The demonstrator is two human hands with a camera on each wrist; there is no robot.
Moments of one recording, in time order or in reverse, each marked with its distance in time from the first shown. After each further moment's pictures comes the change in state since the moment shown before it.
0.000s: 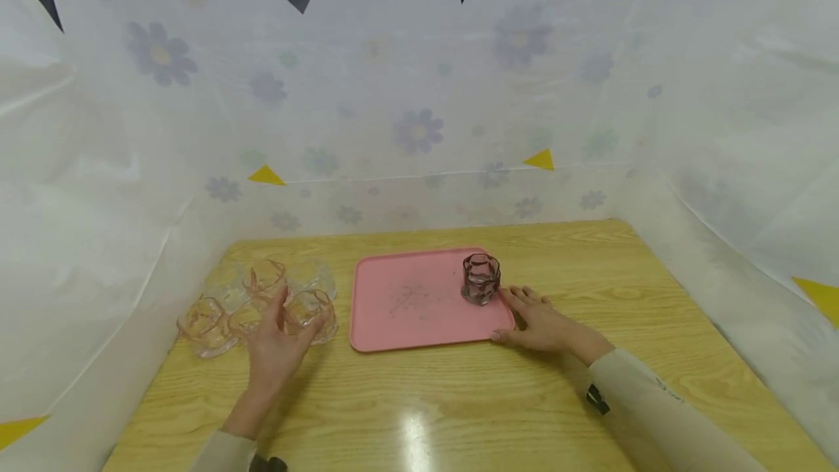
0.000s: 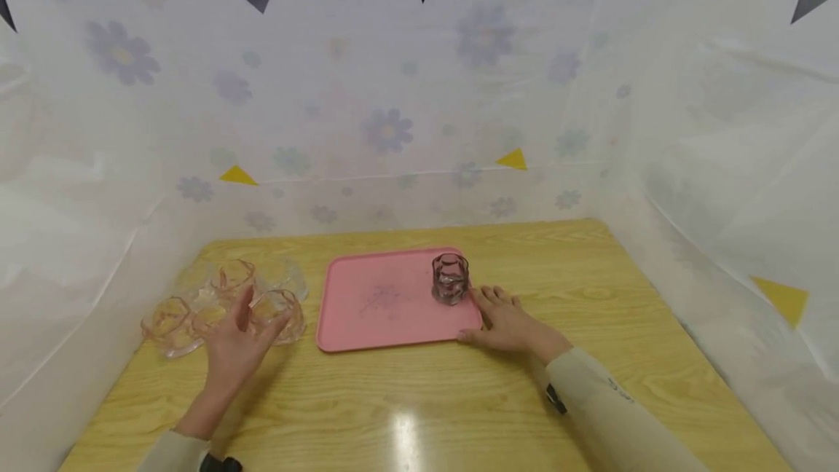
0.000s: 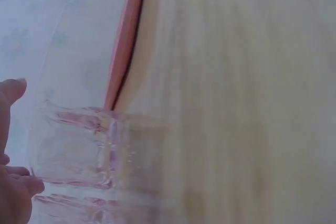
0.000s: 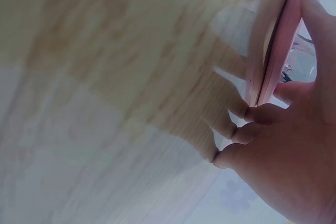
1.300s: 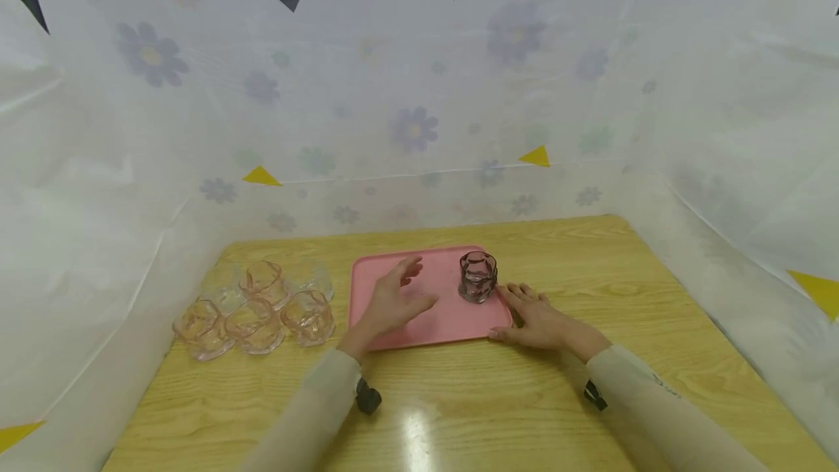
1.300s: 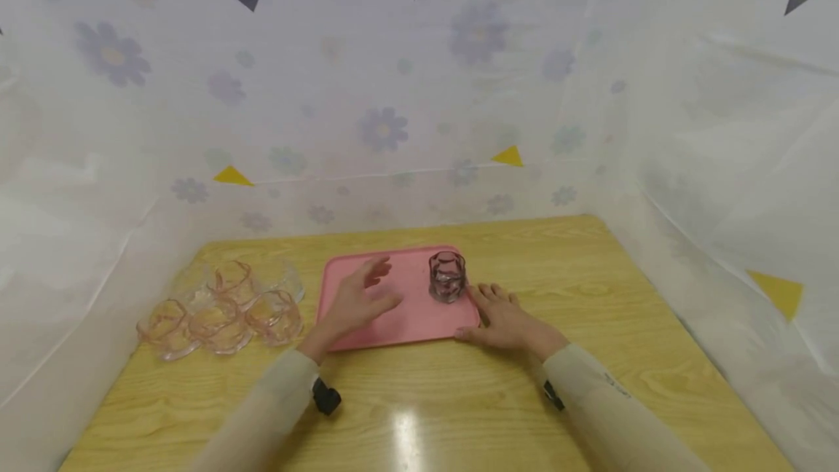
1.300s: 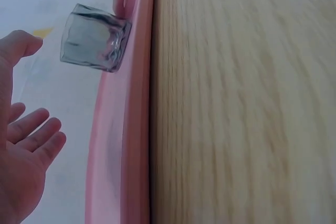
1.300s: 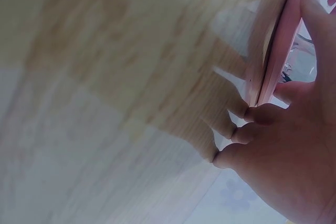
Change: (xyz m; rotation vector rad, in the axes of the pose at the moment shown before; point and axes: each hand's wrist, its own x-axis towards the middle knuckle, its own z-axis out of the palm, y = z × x) left_hand 0.035 0.080 0.138 -0.227 -0.642 0.088; right_hand 0.000 -0.003 -0.001 0.020 0.000 0.008
